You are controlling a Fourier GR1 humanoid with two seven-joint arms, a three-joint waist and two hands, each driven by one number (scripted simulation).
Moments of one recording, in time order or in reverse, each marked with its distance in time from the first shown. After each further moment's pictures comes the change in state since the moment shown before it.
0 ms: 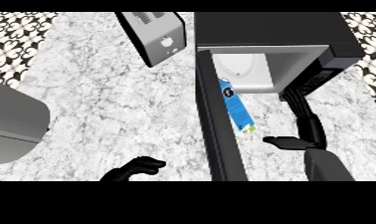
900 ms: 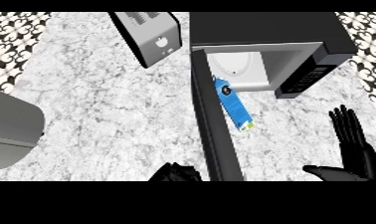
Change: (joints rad) left arm -0.235 -0.122 -0.187 0.319 -0.261 -0.044 0.134; right arm 0.388 -0.078 0.068 -0.556 -0.211 0.186 0.158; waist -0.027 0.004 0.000
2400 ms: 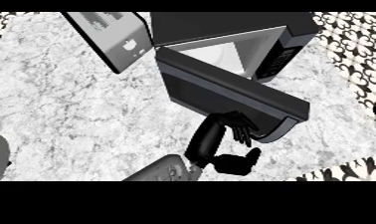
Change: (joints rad) left arm -0.617 -0.182 -0.174 0.386 0.408 0.422 -0.001; right arm 0.266 -0.151 0.059 -0.742 -0.405 0.201 0.364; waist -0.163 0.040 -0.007
